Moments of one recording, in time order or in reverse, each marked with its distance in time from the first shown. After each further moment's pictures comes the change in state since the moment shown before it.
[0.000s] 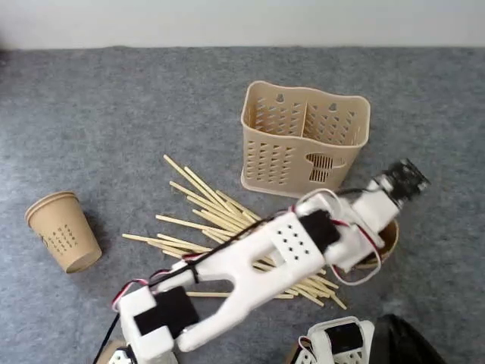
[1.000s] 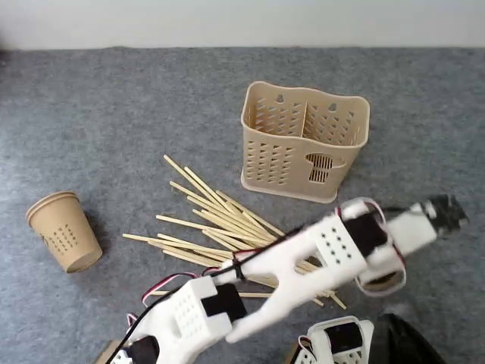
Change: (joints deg) left arm 2.6 22.2 -37.4 25.8 -6.6; right arm 0.0 0.0 0.0 0.0 0.0
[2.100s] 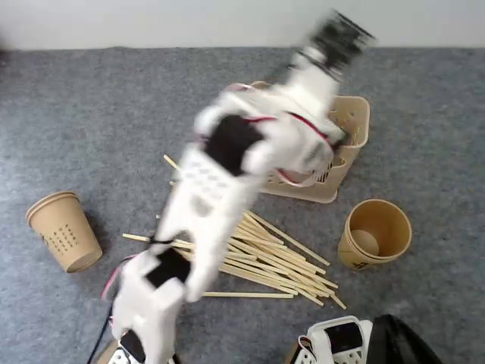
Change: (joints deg) left arm -25.5 -18.2 -26.0 14.0 1.2; right arm 0.0 -0.1 -0.3 2.5 0.0
